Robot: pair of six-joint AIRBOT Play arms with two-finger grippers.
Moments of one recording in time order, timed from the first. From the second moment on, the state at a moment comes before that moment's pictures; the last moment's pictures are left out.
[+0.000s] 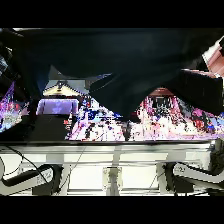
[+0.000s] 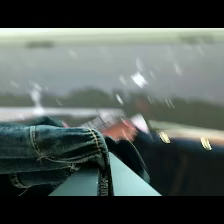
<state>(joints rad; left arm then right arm) 0.10 -1.26 1.86 1.40 -1.27 -1.12 -0.54 -1.33 1.92 -1.02 1.28 1.18</state>
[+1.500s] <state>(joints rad) 0.08 -0.73 0.55 1.57 -1.40 -1.03 -0.62 -0.95 0.83 -1.71 1.37 1.52</state>
